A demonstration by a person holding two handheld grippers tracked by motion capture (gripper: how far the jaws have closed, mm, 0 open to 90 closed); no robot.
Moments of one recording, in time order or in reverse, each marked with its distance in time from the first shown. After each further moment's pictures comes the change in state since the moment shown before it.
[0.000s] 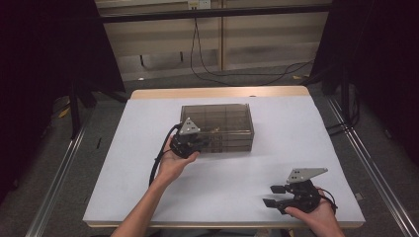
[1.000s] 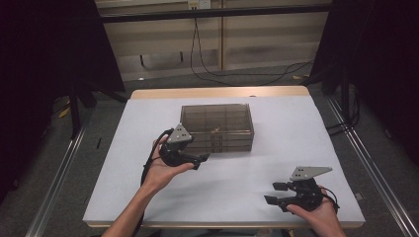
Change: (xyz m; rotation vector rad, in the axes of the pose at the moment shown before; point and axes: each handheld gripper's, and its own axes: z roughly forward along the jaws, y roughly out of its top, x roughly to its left) left arm -0.013 -0.006 -0.044 -0.014 -0.031 0.038; right arm -0.004 0.001 -0.005 -0.043 -0.019 0.019
